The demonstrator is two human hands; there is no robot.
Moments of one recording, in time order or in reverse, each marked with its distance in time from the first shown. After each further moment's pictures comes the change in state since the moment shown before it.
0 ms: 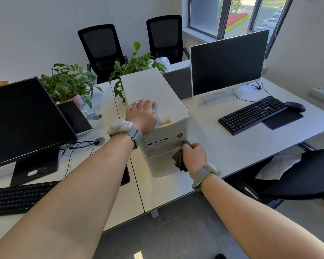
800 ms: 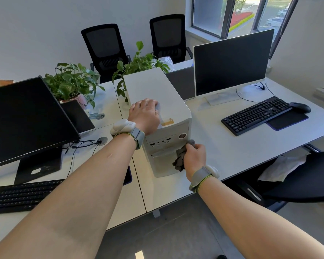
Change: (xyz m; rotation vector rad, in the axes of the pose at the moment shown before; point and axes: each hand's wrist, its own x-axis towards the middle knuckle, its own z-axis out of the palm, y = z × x) left_hand 0.001 -0.002 0.001 0.002 -0.006 0.002; right_hand -0.003 0.001 0.016 0.317 0.049 0.083
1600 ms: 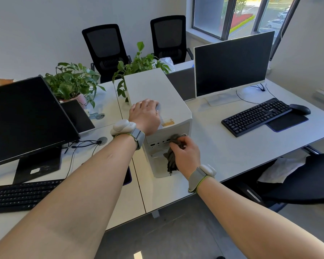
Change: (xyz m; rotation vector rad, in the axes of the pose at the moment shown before) left_hand -0.001 0.000 -0.001 0.003 0.015 0.000; right_hand -0.013 -0.011 0.005 -0.257 -0.200 -0.345
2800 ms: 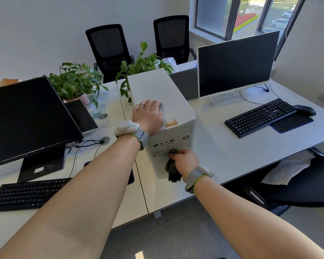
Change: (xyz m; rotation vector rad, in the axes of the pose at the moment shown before) left_hand 0.000 0.000 0.000 -0.018 0.007 -0.005; right_hand -0.004 0.001 0.016 -0.098 -0.103 0.303
